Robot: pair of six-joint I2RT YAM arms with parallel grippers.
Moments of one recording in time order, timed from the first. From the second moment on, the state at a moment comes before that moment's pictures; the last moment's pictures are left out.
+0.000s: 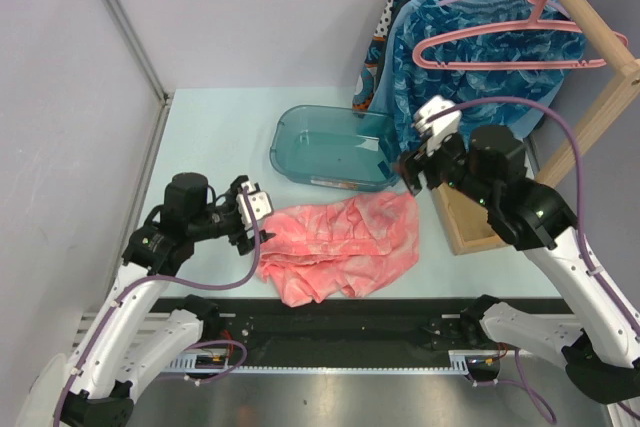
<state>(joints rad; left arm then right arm) -0.38 0.73 0.85 -0.74 0.57 0.71 0.66 0.99 1.34 -0.67 -0.04 -0.21</state>
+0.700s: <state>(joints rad) -0.38 0.80 0.93 -0.64 0.64 0.59 0.64 1.26 1.43 -0.12 0.40 -0.71</state>
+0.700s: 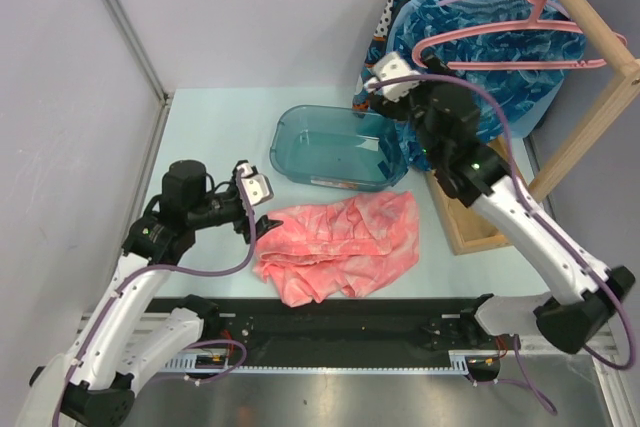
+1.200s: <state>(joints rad) -0.38 0.78 0.97 -0.68 0.63 0.67 0.45 1.36 1.43 0.00 0.57 -1.43</state>
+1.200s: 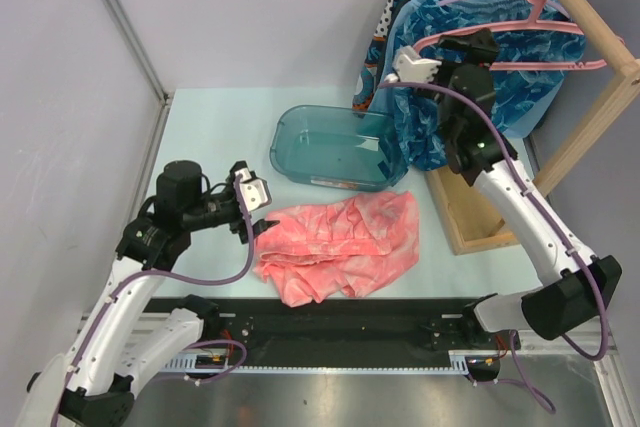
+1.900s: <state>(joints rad) -0.38 0.76 0.97 -0.70 0.61 0.71 0.14 1.49 1.43 0.22 0.24 -1.81</state>
